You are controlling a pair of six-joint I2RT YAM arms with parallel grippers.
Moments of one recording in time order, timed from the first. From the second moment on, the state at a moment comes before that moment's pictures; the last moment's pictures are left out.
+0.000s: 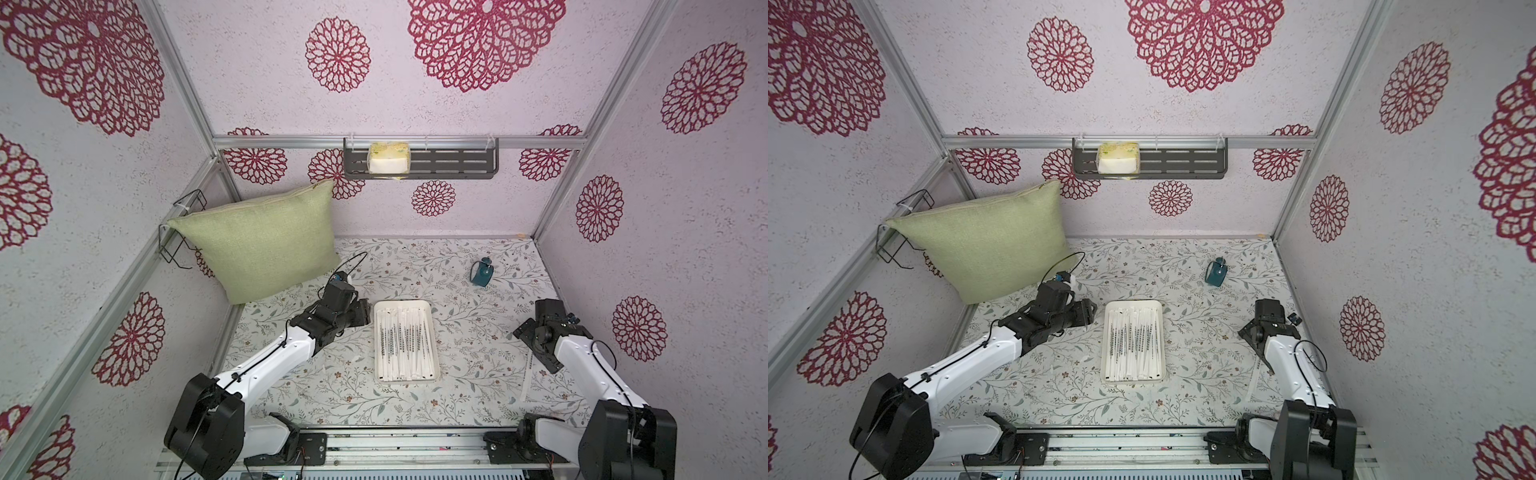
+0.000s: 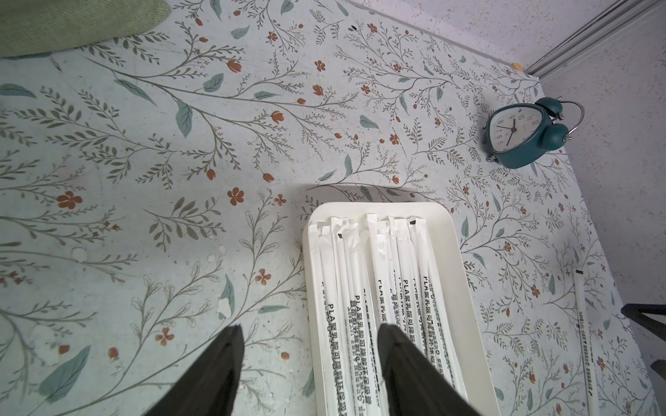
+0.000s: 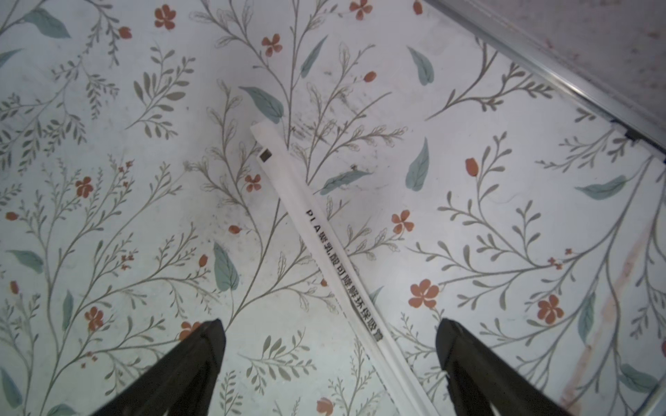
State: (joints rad) left arm -0.50 1.32 0.85 -0.27 -0.05 -0.56; right arm -0.14 1.19 0.68 -0.68 0.27 0.78
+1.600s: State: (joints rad) left arm -0.51 1.40 1.00 -0.42 -0.03 -0.65; right arm 0.33 1.26 0.64 -0.51 0.19 0.78
